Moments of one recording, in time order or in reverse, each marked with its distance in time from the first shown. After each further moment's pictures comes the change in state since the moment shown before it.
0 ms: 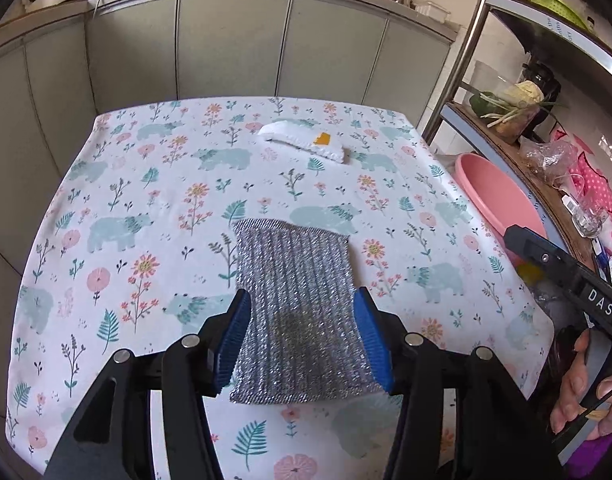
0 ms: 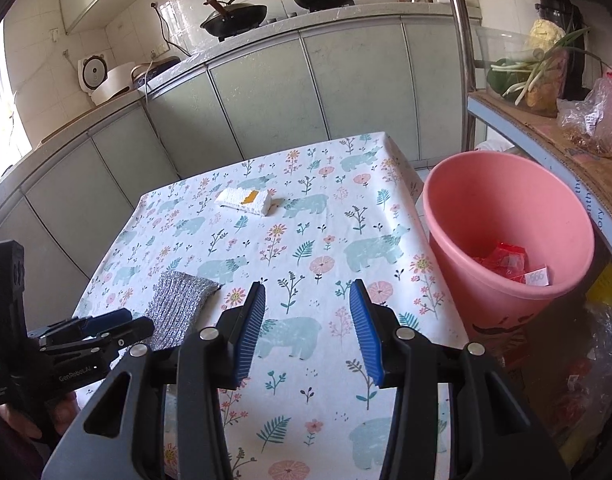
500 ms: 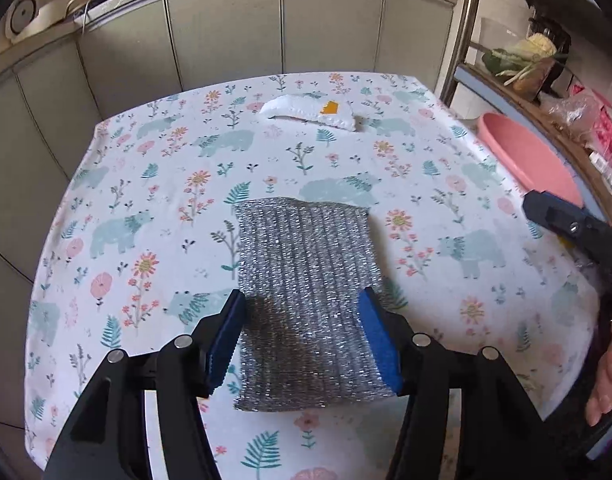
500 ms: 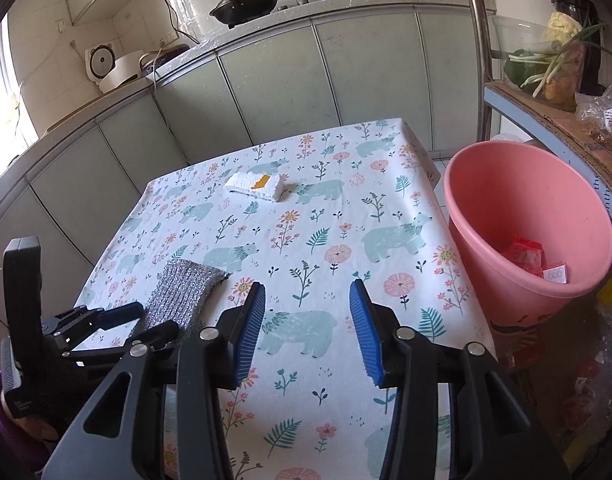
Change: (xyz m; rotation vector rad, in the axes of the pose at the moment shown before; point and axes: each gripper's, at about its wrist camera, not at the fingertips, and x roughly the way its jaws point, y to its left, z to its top) left arm 0.026 -0.014 -0.006 0.128 0.046 0.144; right arm 0.015 0.005 -0.004 -0.019 0.038 0.034
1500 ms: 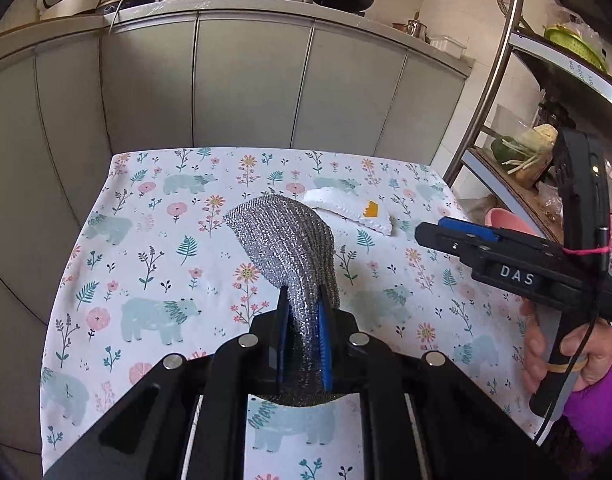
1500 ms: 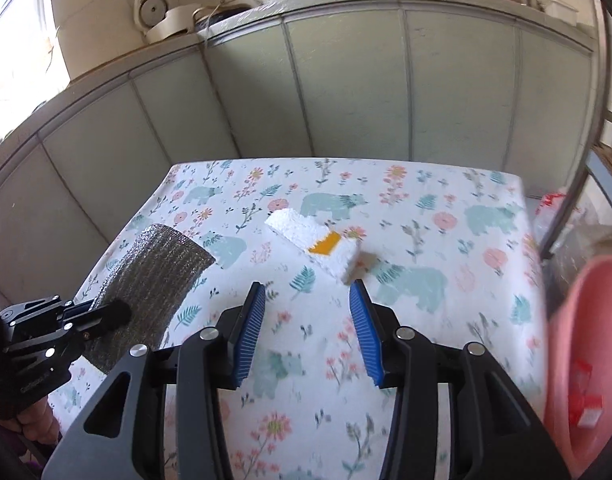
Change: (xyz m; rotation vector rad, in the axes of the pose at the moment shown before) left arm -0.012 0.071 0.048 -0.154 -0.172 -0.118; right arm 0.114 0.058 0.088 -0.237 0.101 0.131
